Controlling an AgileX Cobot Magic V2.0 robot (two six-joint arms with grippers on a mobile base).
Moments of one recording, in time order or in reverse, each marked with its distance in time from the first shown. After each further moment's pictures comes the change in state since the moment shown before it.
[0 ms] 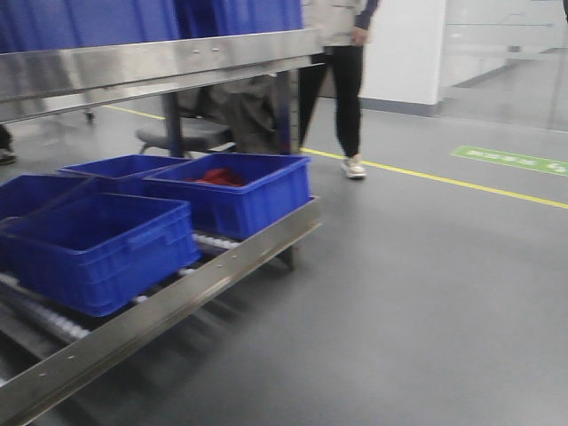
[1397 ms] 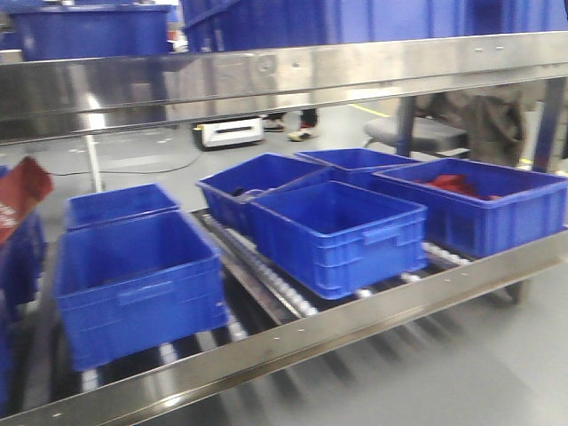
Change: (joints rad) left arm 0.000 0.000 0.000 0.000 0.002 0.000; right arm 0.000 0.000 0.000 0.002 0.000 0.000
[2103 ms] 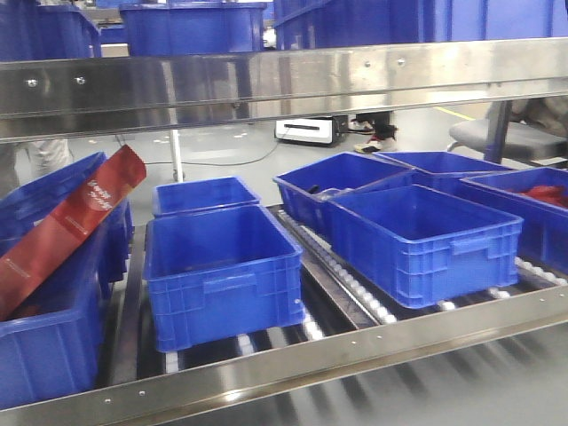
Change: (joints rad) left arm 0.000 0.000 0.000 0.002 0.004 0.000; right arm 0.000 0.000 0.000 0.000 0.002 0.000
